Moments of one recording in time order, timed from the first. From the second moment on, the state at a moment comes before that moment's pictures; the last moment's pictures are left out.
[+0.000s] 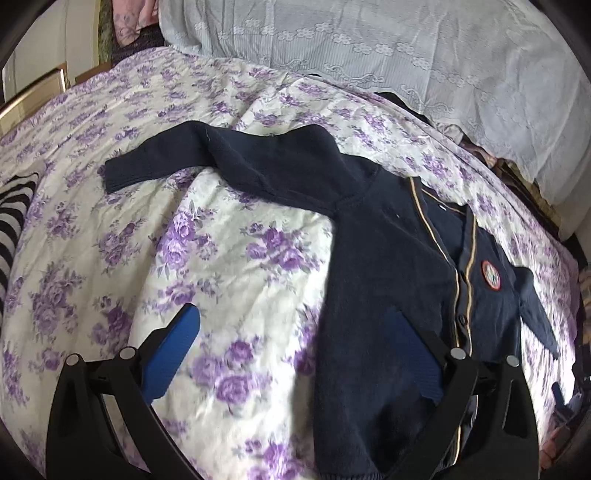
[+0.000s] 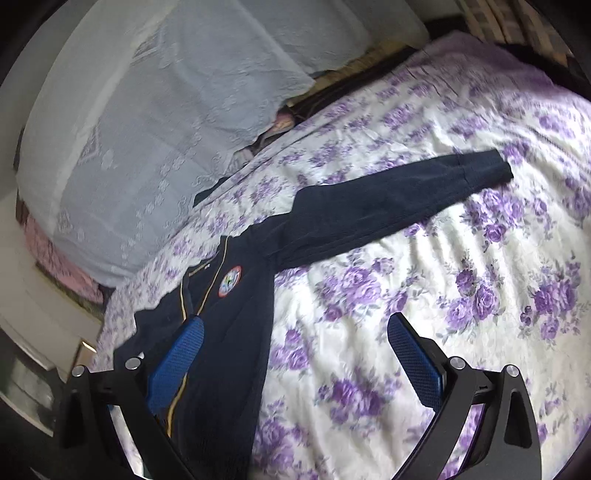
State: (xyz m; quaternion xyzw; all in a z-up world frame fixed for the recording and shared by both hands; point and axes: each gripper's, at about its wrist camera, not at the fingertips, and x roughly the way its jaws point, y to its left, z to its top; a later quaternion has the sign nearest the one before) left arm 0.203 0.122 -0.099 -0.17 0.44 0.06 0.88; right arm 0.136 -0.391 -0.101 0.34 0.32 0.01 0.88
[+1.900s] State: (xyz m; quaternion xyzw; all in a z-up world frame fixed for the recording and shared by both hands) left arm 0.277 0.322 -0.107 -0.27 0.37 0.27 0.84; right arm 0.199 -0.536 -0.122 0.33 0.20 -0.29 0.88
